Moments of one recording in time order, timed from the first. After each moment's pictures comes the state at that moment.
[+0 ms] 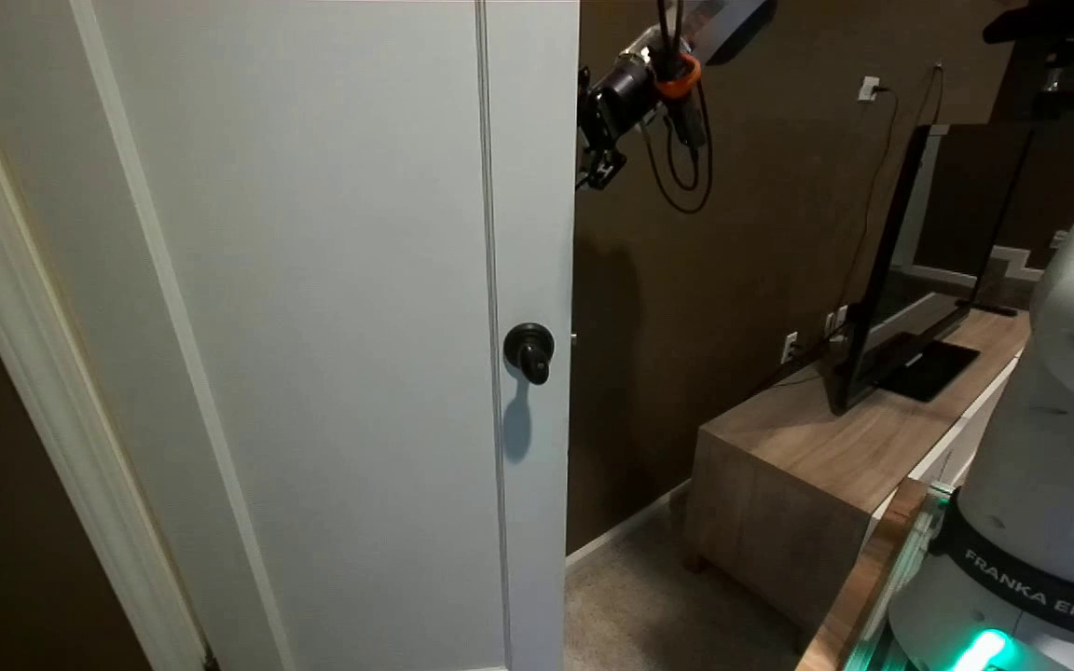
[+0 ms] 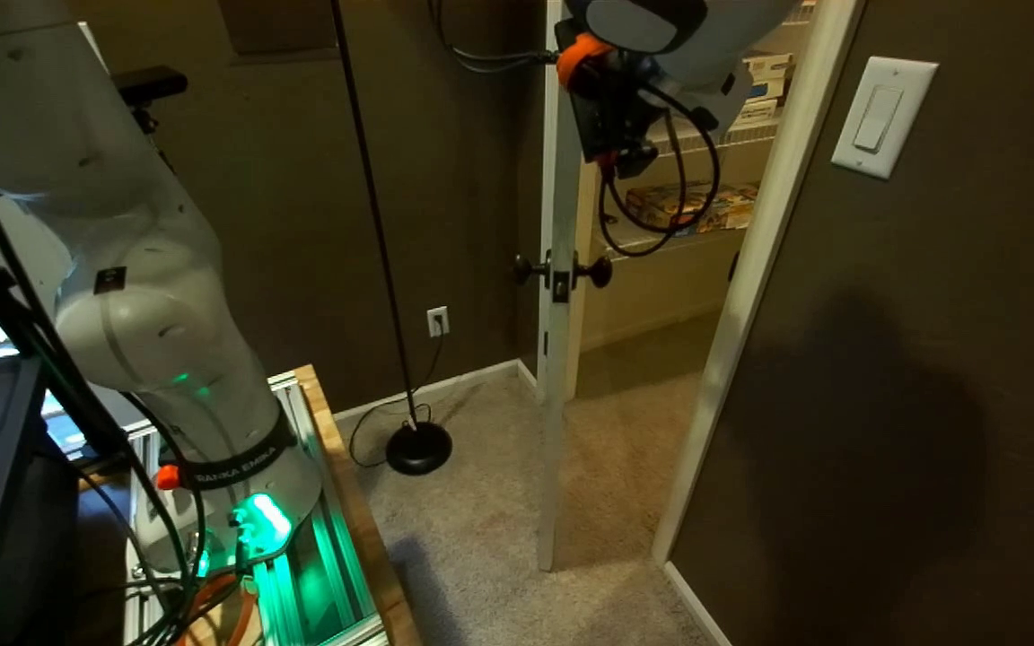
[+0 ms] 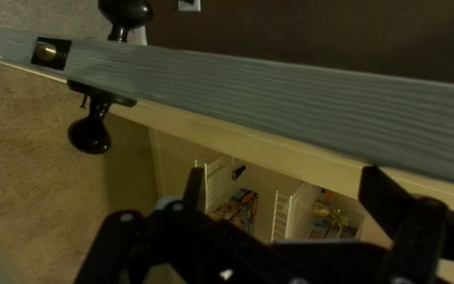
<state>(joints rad) -0.07 -0.12 -0.28 -2.11 0.92 1.78 -0.47</state>
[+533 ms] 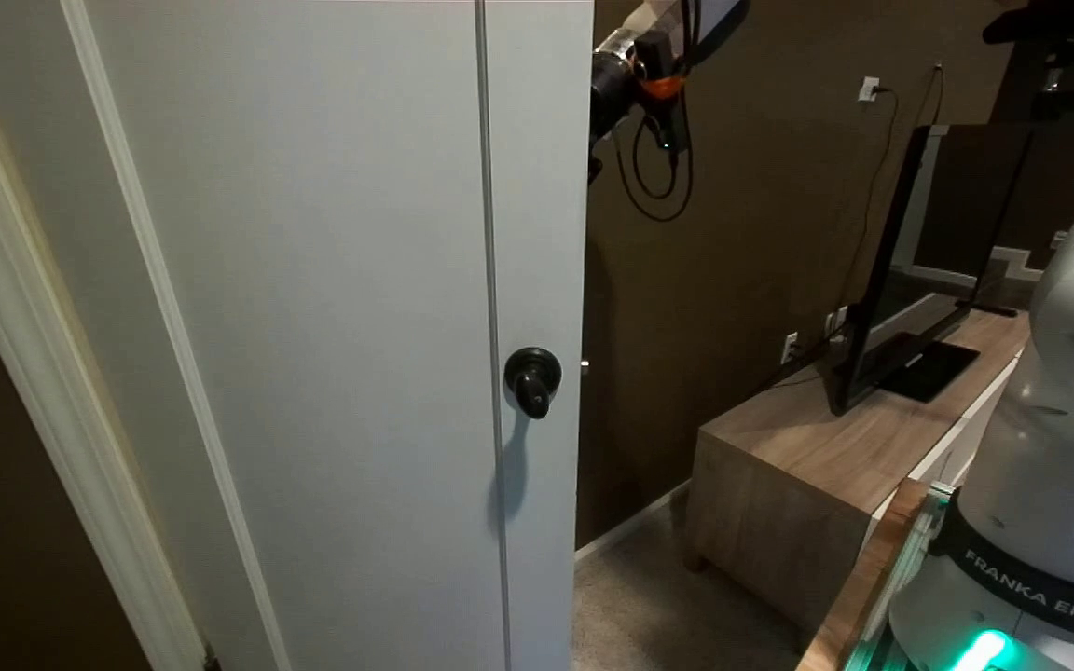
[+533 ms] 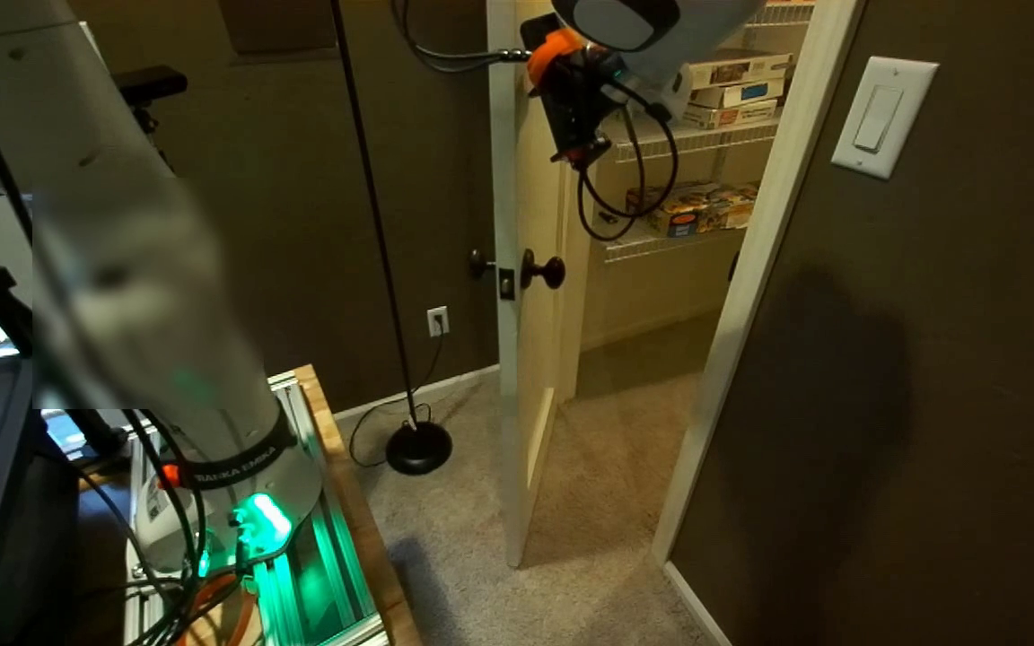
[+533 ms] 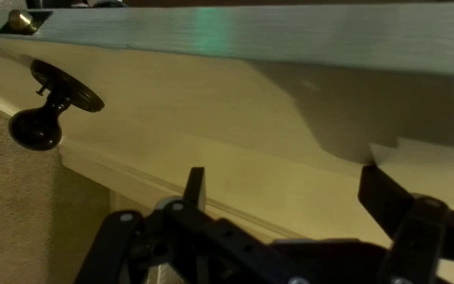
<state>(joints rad) -0.07 -0.12 -0.18 -2.11 0.90 1.63 -0.53</state>
